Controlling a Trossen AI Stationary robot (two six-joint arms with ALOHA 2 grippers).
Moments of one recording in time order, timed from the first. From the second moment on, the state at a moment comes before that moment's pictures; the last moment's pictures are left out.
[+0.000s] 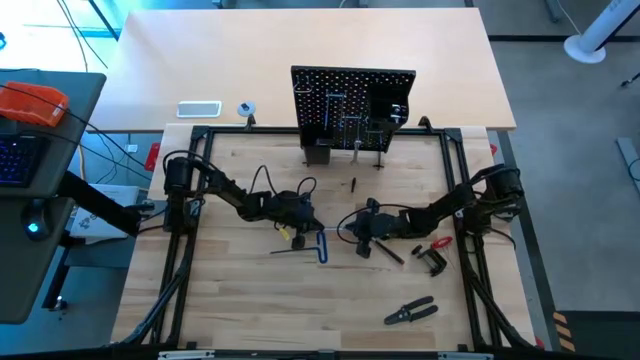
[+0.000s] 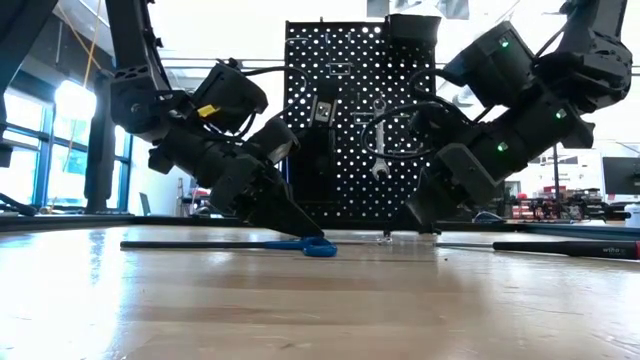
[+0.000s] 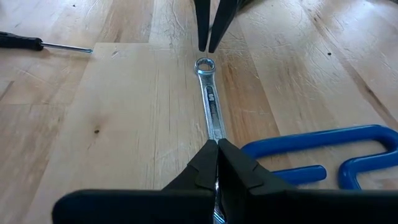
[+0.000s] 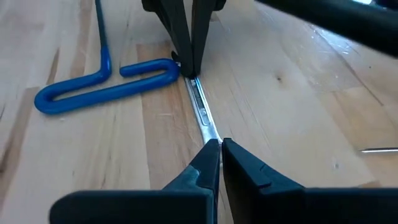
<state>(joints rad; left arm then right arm) 0.06 1.99 0.63 0.73 0.15 0.04 0.15 1.76 0.51 0.61 0.31 0.22</state>
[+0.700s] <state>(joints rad) 0.07 1.85 0.63 0.67 0.13 0.07 0.15 1.86 0.54 0.64 0.31 0.24</state>
